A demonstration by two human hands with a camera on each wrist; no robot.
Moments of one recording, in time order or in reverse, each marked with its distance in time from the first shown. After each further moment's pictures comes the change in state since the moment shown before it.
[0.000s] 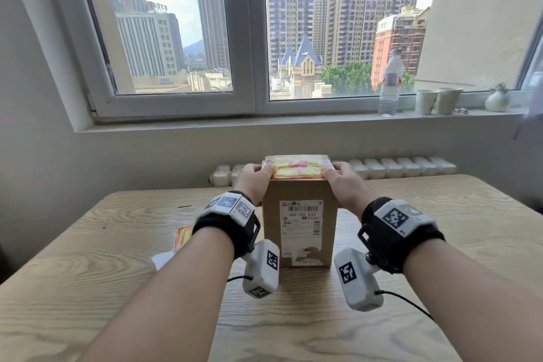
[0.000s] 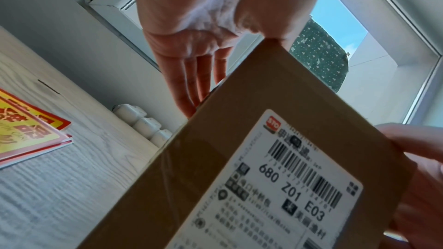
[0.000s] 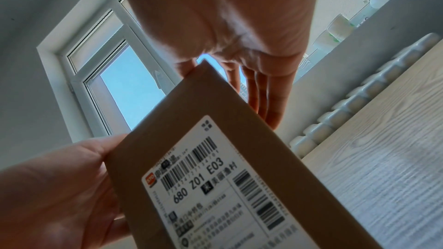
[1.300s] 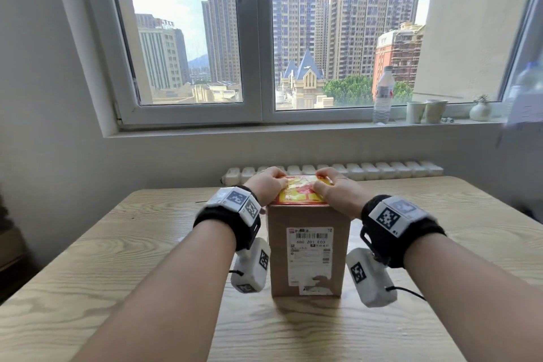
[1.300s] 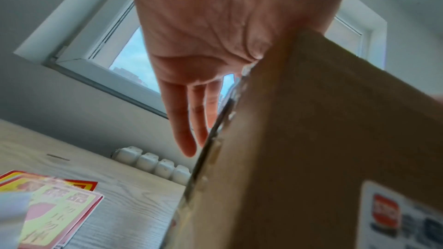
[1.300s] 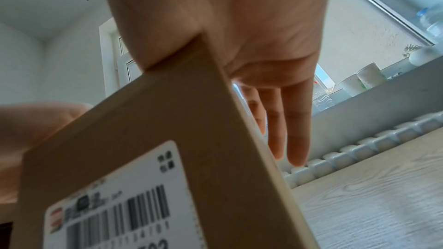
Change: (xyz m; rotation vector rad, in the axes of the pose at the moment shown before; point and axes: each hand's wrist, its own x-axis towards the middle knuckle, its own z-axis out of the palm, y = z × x) left_hand -0.096 0.016 -0.020 0.462 -0.181 0.138; right_hand -0.098 -0.027 -0.011 -0.423 -0.154 -0.065
